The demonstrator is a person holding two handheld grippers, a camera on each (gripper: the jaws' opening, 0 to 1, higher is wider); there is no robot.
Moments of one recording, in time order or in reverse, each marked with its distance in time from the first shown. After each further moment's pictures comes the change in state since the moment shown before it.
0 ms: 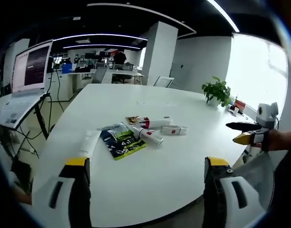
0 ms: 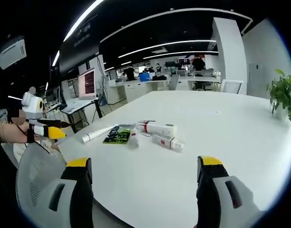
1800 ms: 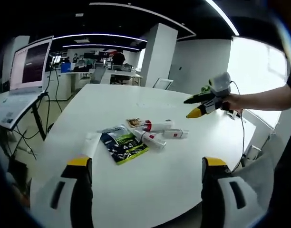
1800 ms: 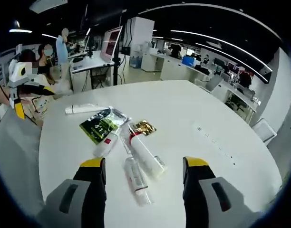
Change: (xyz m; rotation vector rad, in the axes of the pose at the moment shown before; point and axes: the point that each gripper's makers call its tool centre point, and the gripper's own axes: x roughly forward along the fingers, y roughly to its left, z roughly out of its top) left arm 0.011 0.012 0.008 -0.034 -0.017 -0.017; right arm 0.184 -0.040 0.055 -0.504 0.293 0.294
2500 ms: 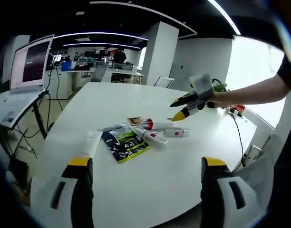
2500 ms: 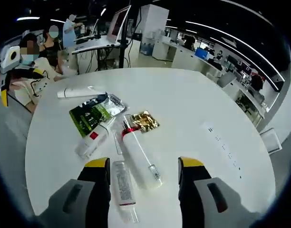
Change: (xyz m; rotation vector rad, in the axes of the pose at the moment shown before) left arm 0.000 0.004 -0.002 -0.007 0.009 0.017; right arm 0.066 -0.008 -0.004 -0.104 0.103 0.066
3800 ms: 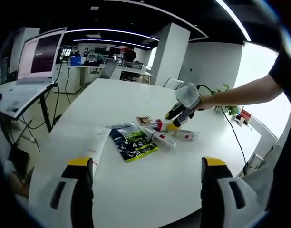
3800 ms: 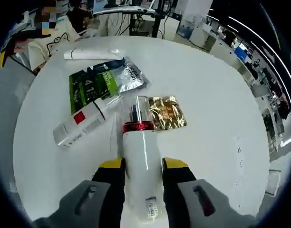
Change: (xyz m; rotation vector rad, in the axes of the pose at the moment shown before) left arm 0.001 0.017 0.001 -0.077 -0.003 0.061; right arm 0.079 0.016 -0.026 -0.418 0.301 0.257
